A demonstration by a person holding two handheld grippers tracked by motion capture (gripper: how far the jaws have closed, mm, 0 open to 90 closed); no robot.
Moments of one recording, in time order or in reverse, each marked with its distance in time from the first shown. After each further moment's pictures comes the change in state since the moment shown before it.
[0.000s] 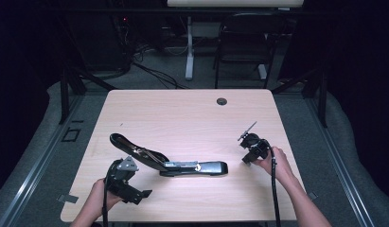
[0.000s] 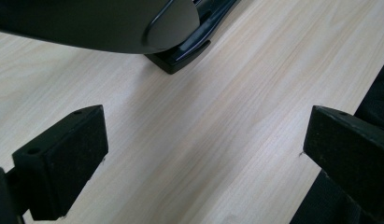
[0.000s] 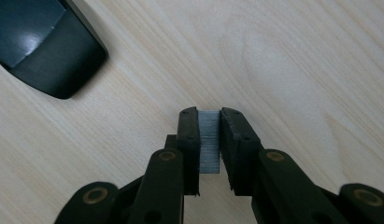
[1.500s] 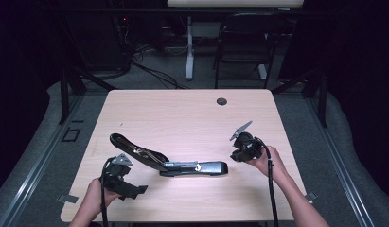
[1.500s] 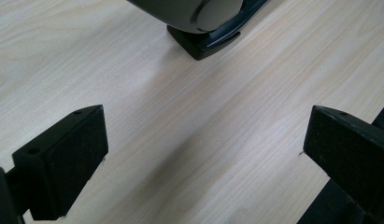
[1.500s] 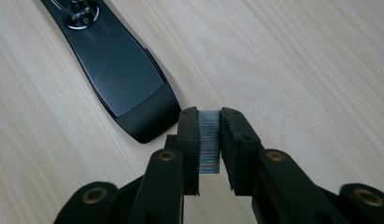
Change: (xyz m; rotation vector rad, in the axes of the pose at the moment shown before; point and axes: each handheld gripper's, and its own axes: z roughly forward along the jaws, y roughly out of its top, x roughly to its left) left arm 0.019 -0.007 -0.001 0.011 0.002 -0.144; right arm 0.032 0.014 -0.024 -0.196 0.041 -0.164
